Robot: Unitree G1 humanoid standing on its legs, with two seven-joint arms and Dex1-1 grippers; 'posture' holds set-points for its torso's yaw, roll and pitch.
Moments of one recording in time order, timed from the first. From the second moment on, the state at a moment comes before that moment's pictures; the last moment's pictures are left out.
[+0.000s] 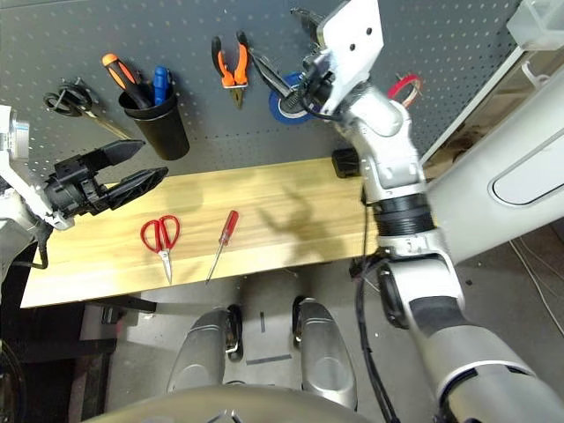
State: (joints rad) left arm -0.19 0.78 0.30 -0.32 -0.82 0.65 -0.79; right arm -0.77 -0.38 0.02 0.02 0.29 0.20 0.69
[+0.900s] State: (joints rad) left arm -0.35 0.51 -0.16 0.03 -0.25 0.55 -0.60; right arm -0.32 -0.59 0.14 -0.03 0.30 0.23 1.03
